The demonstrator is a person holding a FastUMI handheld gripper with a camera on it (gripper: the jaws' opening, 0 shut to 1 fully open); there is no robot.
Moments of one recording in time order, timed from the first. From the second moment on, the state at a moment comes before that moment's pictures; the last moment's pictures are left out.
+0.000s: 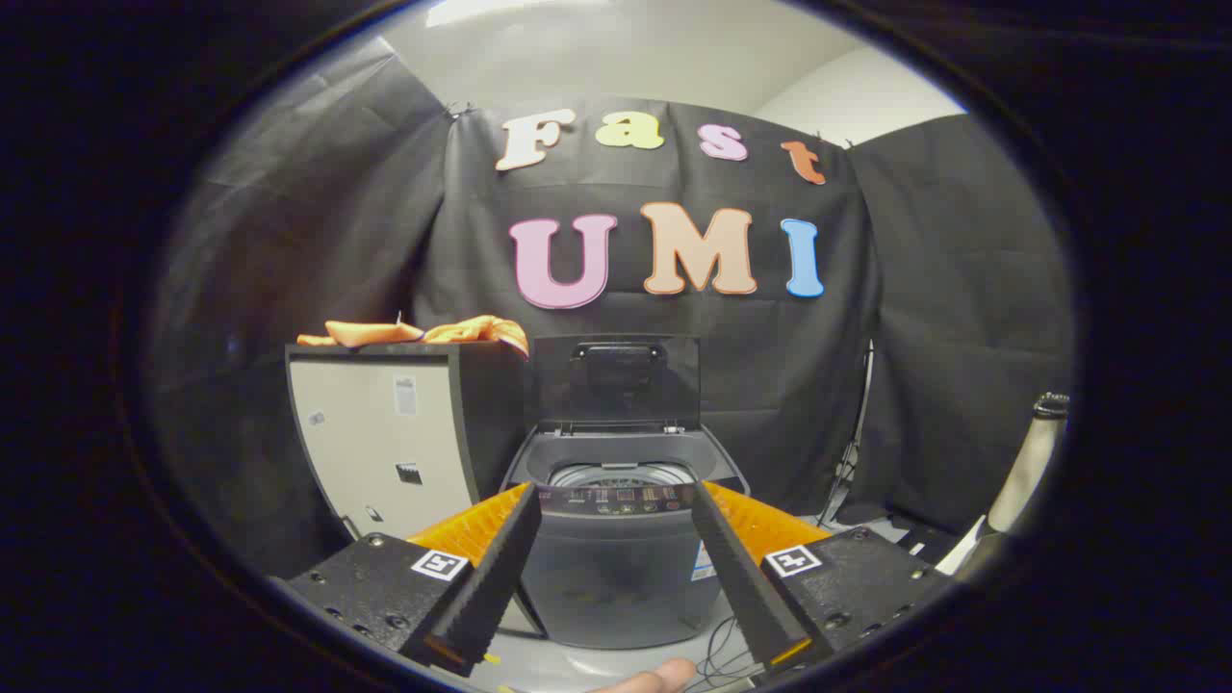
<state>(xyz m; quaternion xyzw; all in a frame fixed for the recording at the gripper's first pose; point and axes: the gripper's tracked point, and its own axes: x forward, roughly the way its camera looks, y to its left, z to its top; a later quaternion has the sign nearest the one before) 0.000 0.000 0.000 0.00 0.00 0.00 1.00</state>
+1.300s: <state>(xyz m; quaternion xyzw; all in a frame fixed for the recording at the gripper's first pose) 0.004 0.036 0.008 0.03 0.00 0.03 1.00</state>
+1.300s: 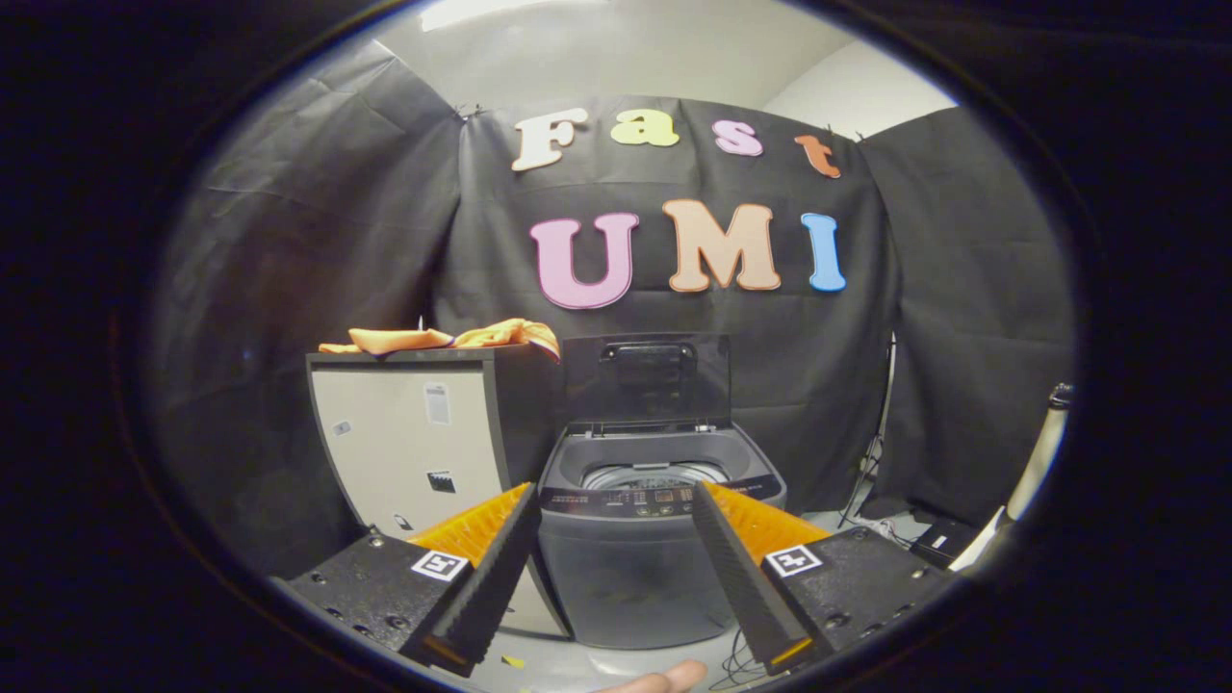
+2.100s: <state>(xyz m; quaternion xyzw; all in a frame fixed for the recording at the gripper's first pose) 0.016 0.071 0.016 0.03 -0.01 0.03 1.00</state>
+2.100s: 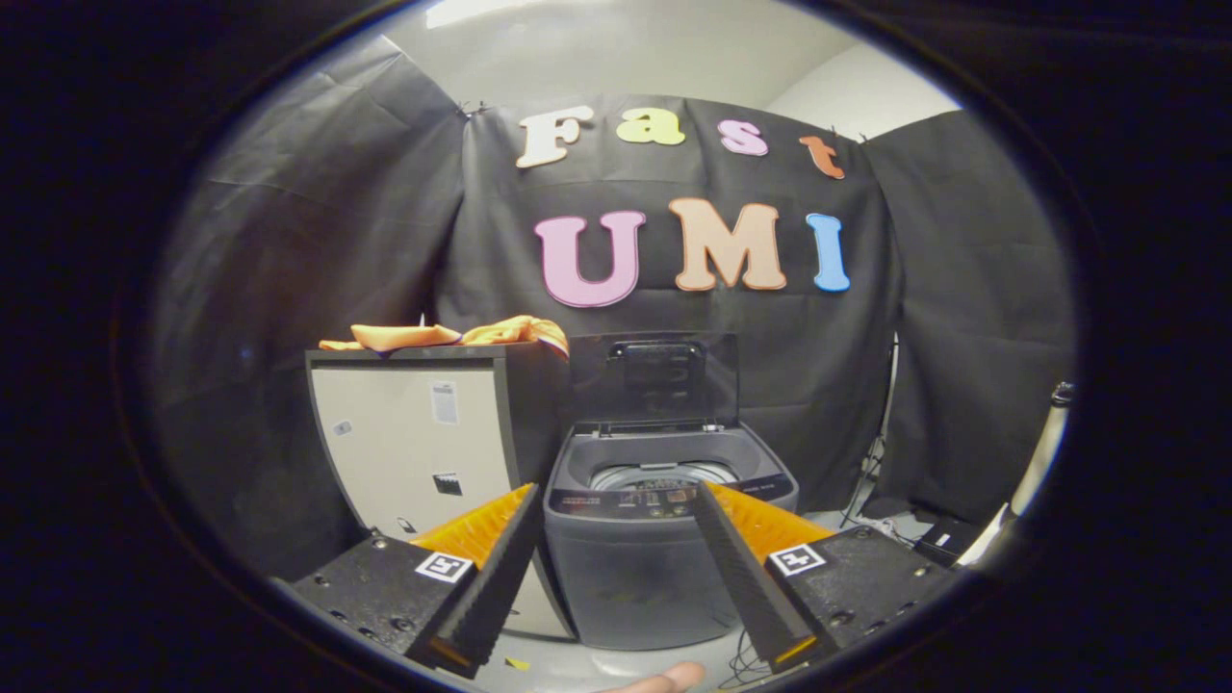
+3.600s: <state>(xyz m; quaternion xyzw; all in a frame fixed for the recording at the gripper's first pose) 0.243 0.280 0.226 0.06 0.00 0.07 1.00</state>
